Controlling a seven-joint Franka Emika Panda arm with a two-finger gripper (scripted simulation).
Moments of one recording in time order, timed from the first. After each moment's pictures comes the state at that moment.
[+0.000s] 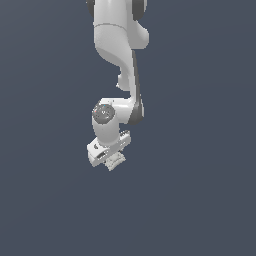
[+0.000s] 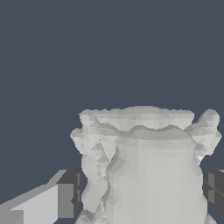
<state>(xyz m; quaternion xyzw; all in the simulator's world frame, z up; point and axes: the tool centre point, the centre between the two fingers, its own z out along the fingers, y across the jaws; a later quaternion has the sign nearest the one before) 0.021 -0.074 0.041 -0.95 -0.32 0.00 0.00</state>
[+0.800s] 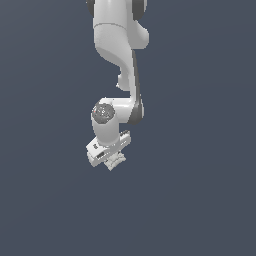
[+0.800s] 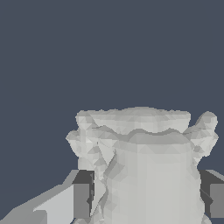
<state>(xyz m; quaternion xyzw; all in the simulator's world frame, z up) 0.023 -0.075 0.044 -0.95 -0.32 0.00 0.00</state>
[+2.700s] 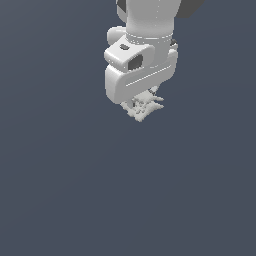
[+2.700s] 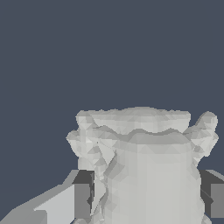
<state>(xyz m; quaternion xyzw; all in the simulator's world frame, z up) 0.008 0.039 0.368 -0.95 -0.32 0.00 0.00</state>
